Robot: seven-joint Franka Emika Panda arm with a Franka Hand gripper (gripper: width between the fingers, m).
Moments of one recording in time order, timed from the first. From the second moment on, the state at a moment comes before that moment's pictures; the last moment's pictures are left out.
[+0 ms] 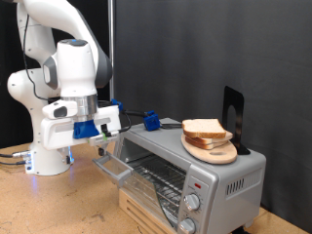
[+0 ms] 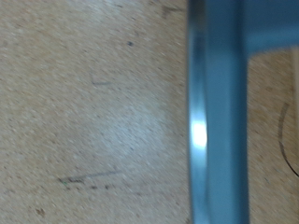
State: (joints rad) arm 0.09 -0.27 -0.26 -2.67 -0.13 2.54 0.80
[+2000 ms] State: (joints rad) arm -0.04 0.26 -0.35 -2.49 -0.98 2.91 1.43
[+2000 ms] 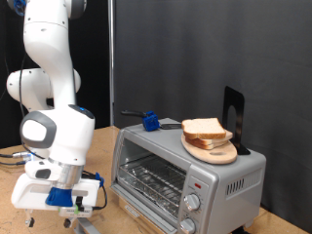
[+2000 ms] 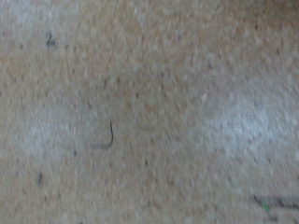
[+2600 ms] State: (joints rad) arm -0.23 0.08 -0.13 -2.53 -0.26 2.83 0.64
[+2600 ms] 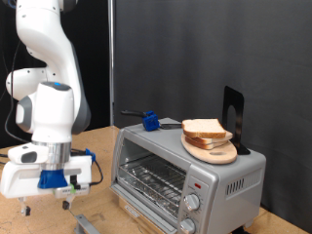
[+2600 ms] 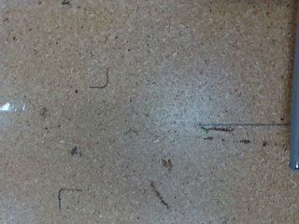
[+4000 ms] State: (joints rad) arm -0.23 -0.30 -0.14 -2.42 0.66 2.23 0.18
